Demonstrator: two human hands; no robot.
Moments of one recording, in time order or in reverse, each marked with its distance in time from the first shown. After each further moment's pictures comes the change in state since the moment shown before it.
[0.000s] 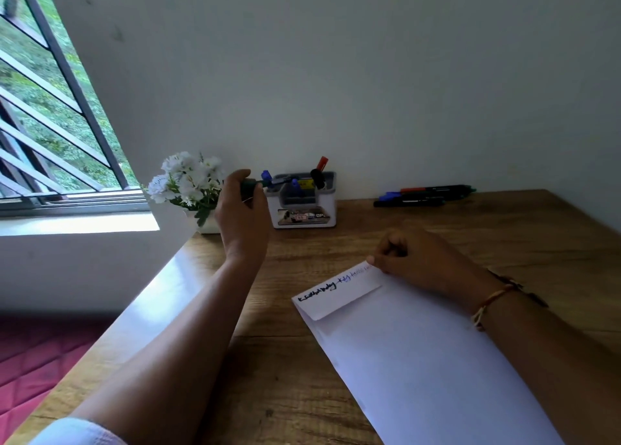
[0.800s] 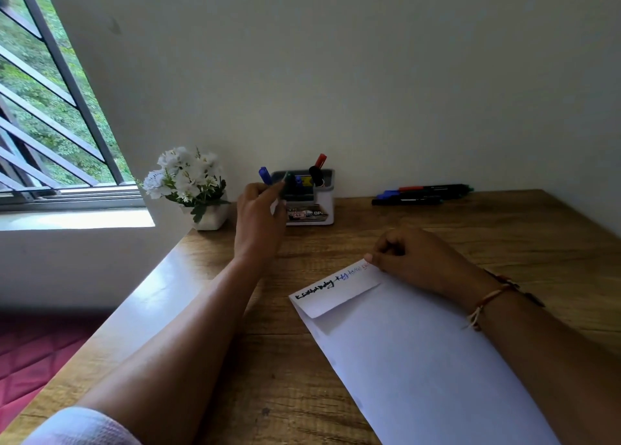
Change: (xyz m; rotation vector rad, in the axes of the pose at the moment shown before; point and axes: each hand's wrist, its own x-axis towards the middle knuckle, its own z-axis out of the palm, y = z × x) left_hand -0.010 -0.008 0.011 0.311 -0.402 0.102; right_hand 0.000 -0.004 0.003 -0.026 0.003 0.059
